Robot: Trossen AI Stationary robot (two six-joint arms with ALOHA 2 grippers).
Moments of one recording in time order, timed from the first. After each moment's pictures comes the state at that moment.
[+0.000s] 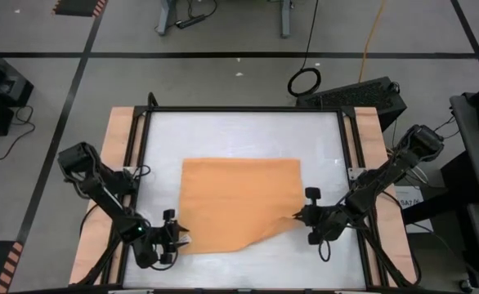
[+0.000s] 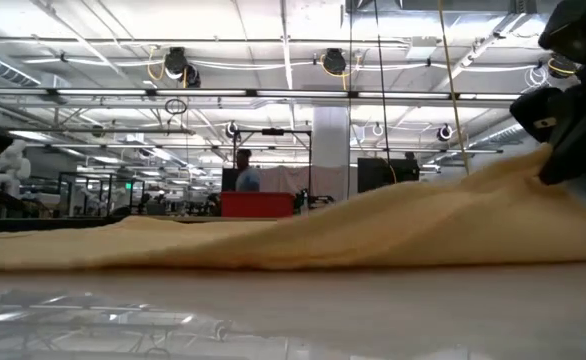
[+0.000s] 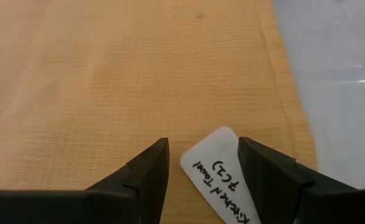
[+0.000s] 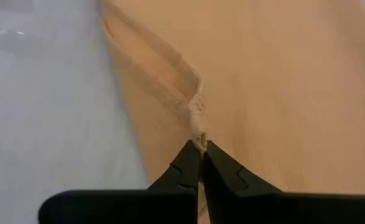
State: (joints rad) left arm -1.01 1.58 0.54 -0.02 -0.66 -0.83; right arm 0.73 1.28 0.52 -0.17 0.55 0.51
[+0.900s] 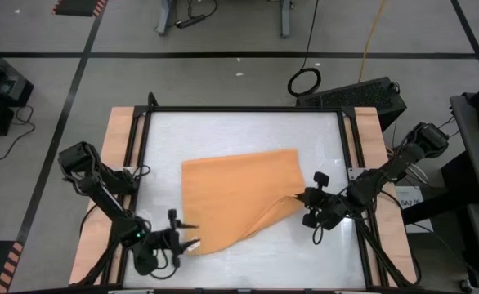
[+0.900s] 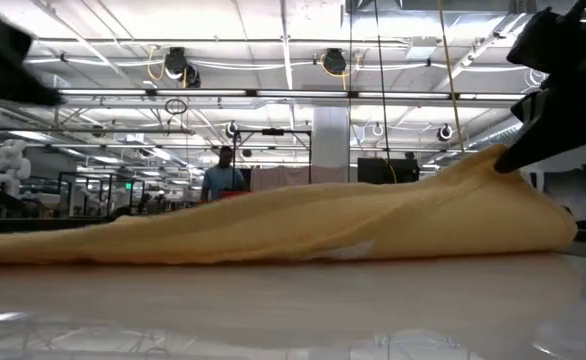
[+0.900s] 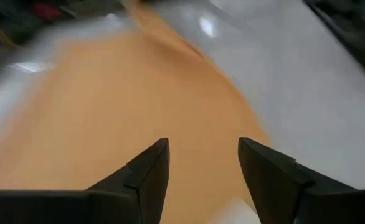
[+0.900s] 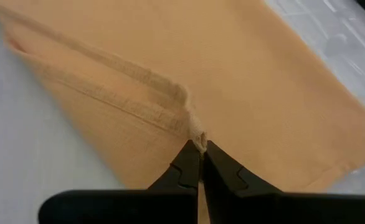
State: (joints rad) left arm -0.99 1.58 0.66 0.10 -0.99 -0.52; right arm 0.63 1.18 0.52 -0.37 0.71 0.71
